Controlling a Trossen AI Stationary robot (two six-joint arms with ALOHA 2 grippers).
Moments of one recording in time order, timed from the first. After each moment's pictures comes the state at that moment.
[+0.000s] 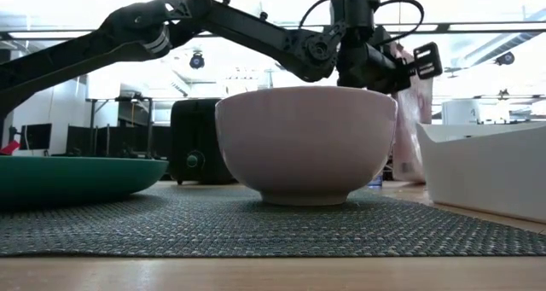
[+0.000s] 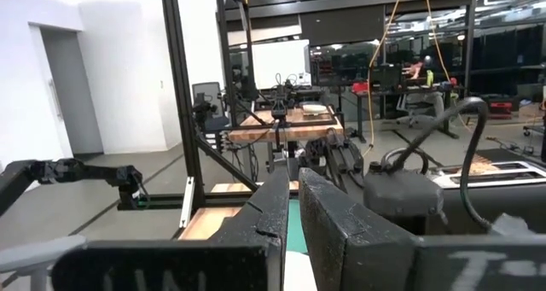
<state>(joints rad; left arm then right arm) 0.10 2.68 2.36 0.40 -0.69 -0.11 0.44 0.22 0.63 -0.28 0.31 0.04</state>
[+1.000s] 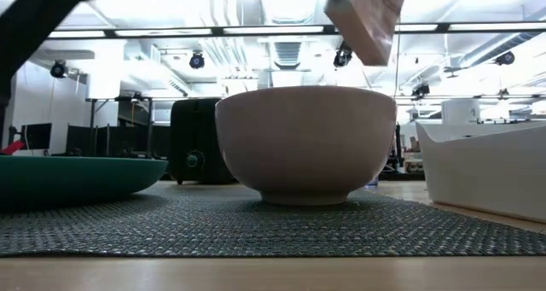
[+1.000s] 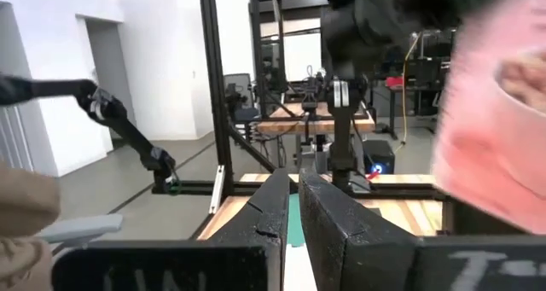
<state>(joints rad) 0.00 2.20 2.35 0.23 -0.71 0.37 0.44 0.22 0.63 -0.31 0.21 0.04</state>
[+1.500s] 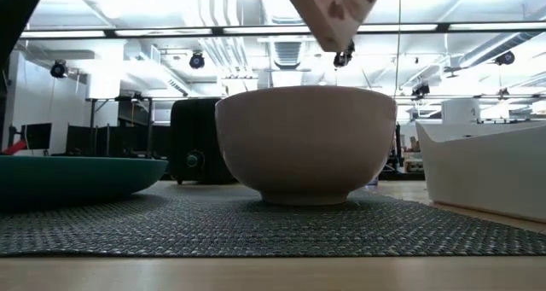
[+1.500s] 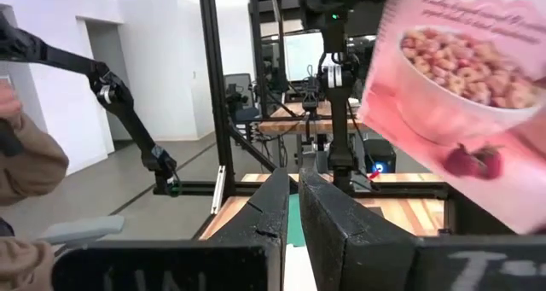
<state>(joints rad) -0.09 1.99 2.34 -0.30 -0.75 0.22 0.44 0.22 0.63 -0.30 0.21 0.05</state>
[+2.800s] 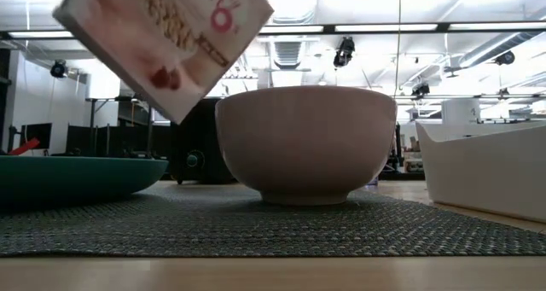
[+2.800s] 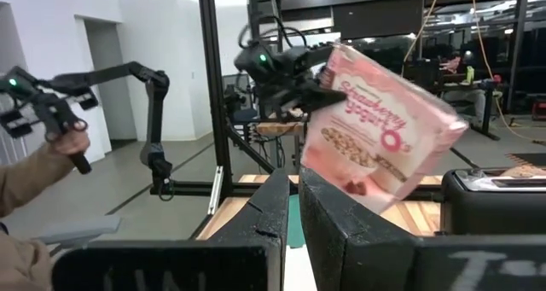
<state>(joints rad) -0.57 1.29 1.16 -0.54 -1.49 -0.44 0.44 0.22 0.63 -0.30 0.21 0.04</state>
